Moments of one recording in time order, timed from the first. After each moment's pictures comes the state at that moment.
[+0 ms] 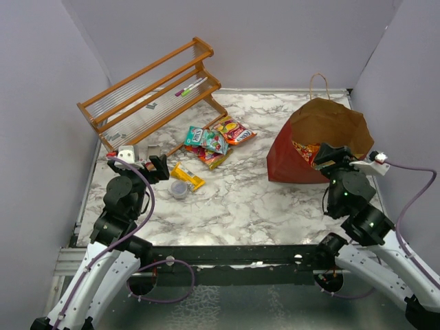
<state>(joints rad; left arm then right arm) -0.40 0.43 0.54 -0.18 -0.34 -0.21 0.71 0.48 0.70 -0.22 1.00 0.57</state>
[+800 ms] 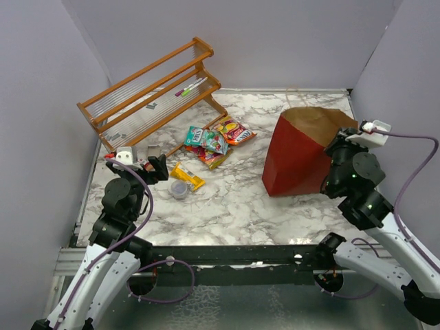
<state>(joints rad) -0.40 0.40 0.54 -0.18 -0.34 -0.21 0.70 0.71 0.92 0.00 1.05 0.01</state>
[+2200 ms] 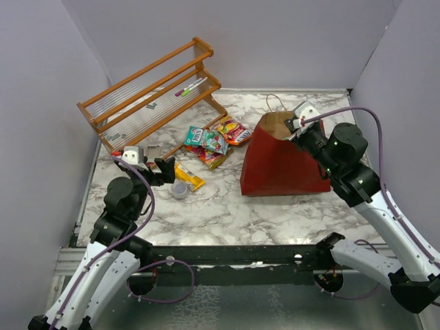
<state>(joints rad) -0.43 0.42 0.54 -0.17 -0.23 -0.25 0.56 0.92 1.08 -0.18 0.07 -0.49</state>
